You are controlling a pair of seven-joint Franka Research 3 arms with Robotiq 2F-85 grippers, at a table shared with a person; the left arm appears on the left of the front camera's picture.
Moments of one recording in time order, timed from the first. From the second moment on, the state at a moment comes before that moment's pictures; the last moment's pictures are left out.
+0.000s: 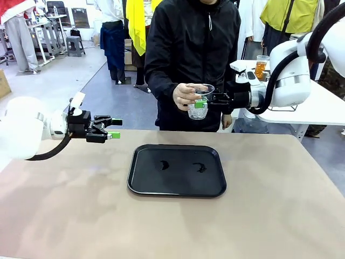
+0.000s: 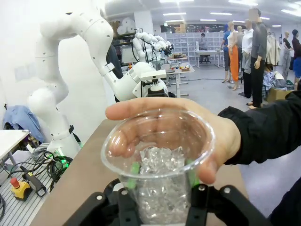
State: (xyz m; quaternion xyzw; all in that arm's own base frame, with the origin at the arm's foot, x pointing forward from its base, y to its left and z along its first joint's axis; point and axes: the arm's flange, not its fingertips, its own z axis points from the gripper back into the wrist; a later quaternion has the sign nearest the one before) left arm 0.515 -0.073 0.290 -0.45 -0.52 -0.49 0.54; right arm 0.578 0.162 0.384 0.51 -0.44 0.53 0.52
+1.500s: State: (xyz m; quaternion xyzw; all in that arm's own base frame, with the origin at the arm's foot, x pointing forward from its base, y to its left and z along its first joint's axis) left arm 0.515 -0.073 0.290 -0.45 -0.52 -0.49 0.54; right arm 0.574 0.108 0.374 0.52 -0.45 0.50 0.53
